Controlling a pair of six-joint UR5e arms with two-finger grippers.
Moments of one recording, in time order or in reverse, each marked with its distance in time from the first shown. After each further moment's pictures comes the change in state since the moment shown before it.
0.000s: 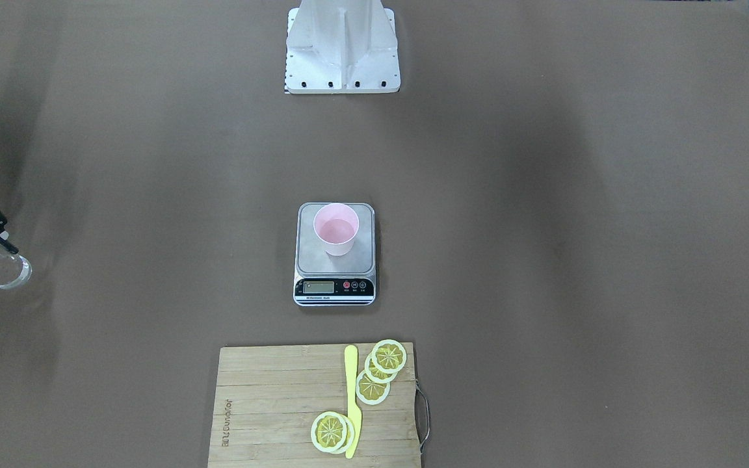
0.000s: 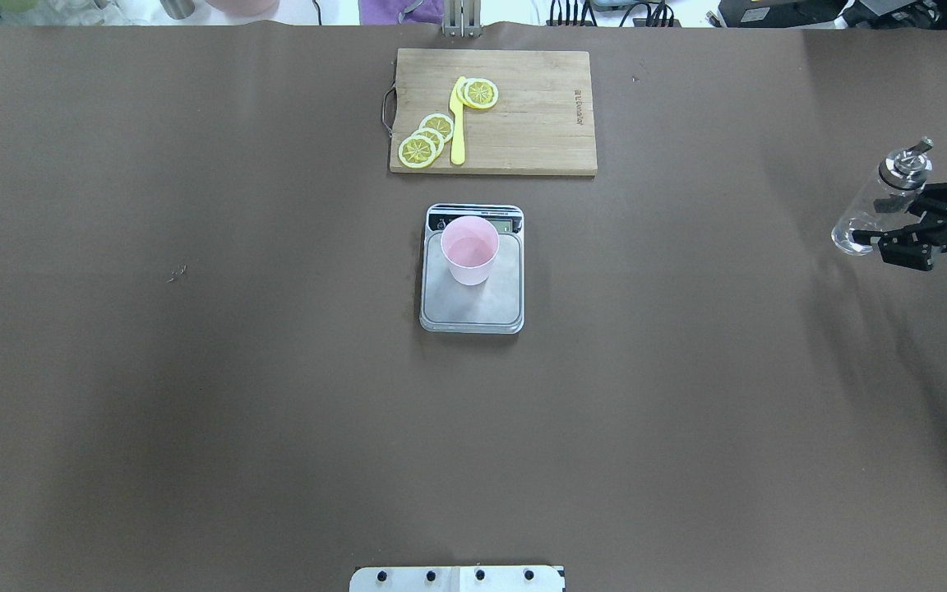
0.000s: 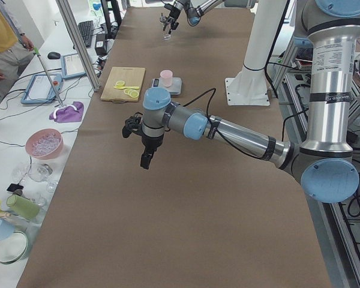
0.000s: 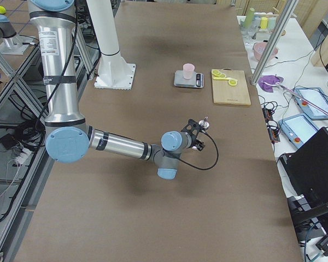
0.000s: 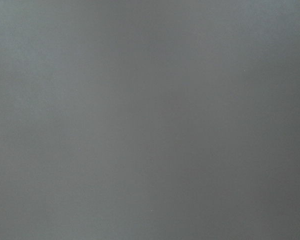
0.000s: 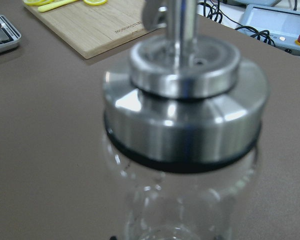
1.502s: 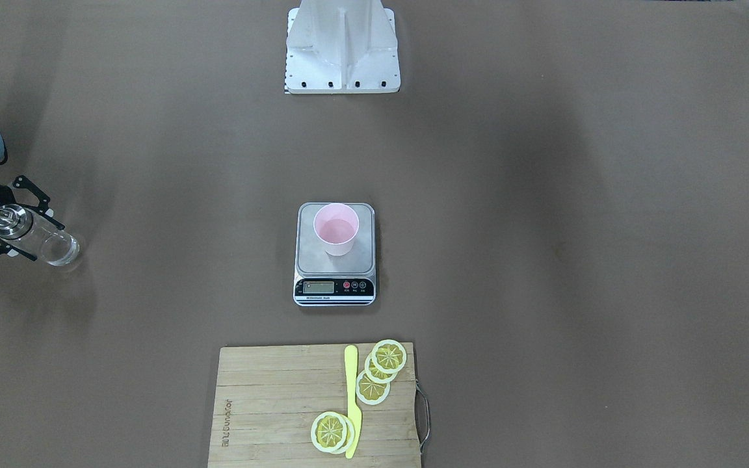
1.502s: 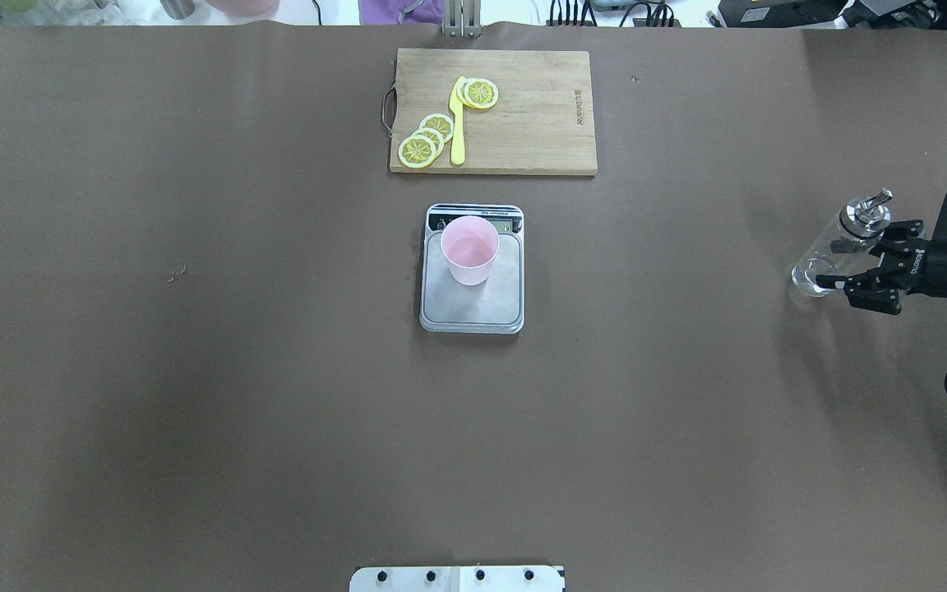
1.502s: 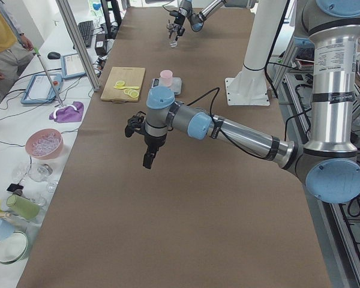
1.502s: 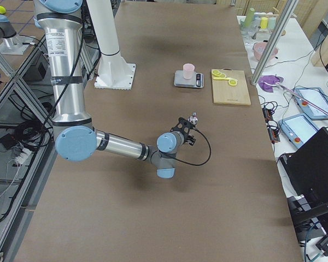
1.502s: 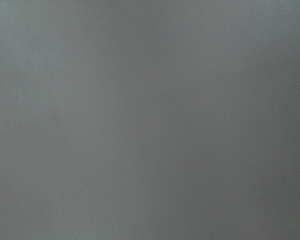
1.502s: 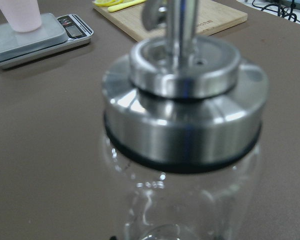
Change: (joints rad) left arm -0.006 0.024 -0.029 0.001 0.000 -0.001; right arm -0.117 0.008 -0.033 0.137 0.015 0.024
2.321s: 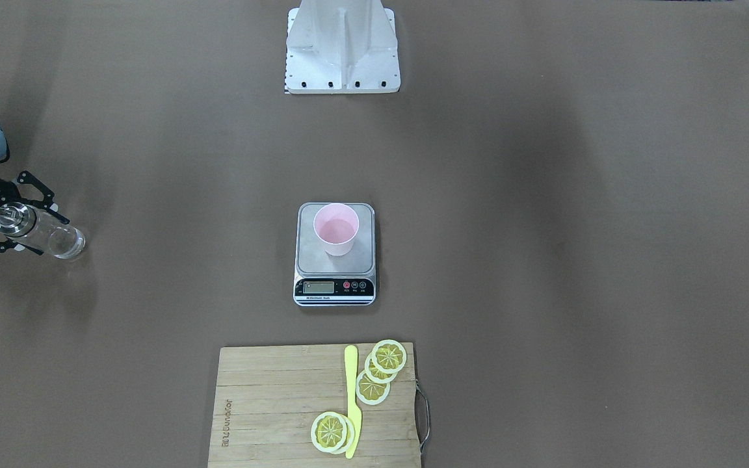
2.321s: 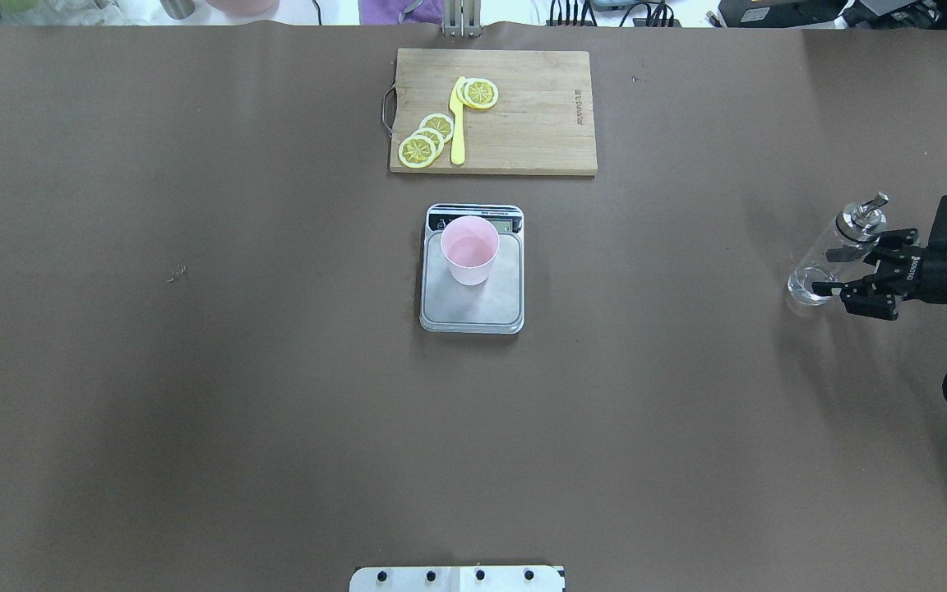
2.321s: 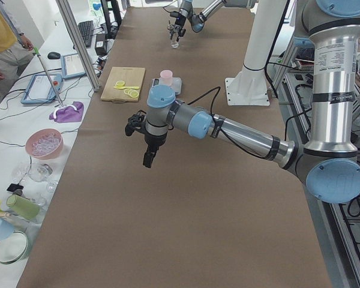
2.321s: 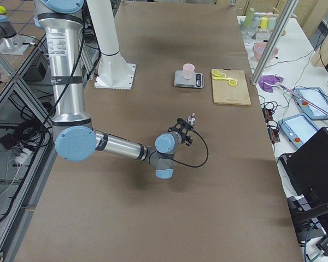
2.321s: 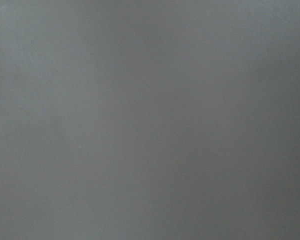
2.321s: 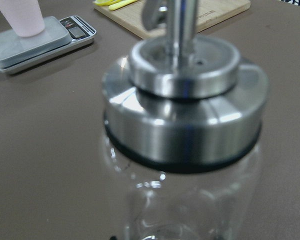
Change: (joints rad) left arm -0.001 0.002 -0.011 0.001 0.001 0.000; right arm -0.013 -0.011 0.000 0.023 0.015 0.082
